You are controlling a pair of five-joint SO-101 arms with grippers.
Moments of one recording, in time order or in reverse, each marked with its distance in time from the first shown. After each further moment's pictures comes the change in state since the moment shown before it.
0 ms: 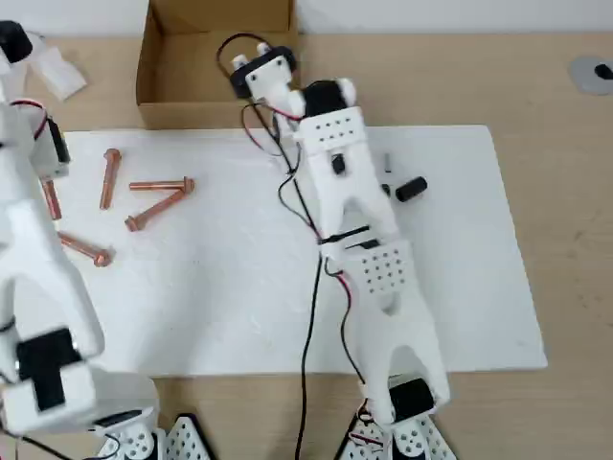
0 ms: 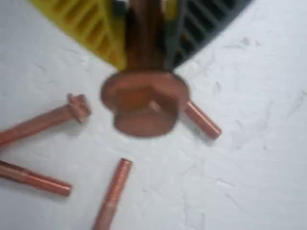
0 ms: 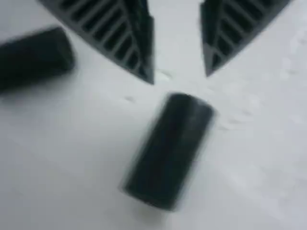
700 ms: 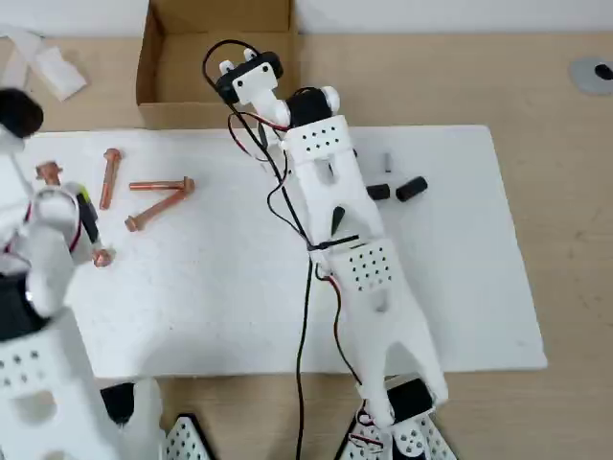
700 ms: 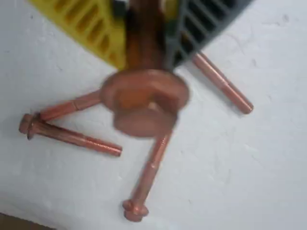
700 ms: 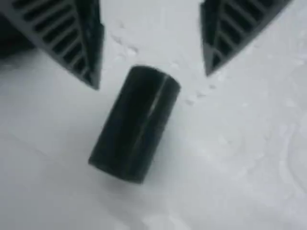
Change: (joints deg) left arm 4.0 -47.3 45.2 -19.8 6.2; right arm -1.6 5.2 -6.9 0.2 -2.5
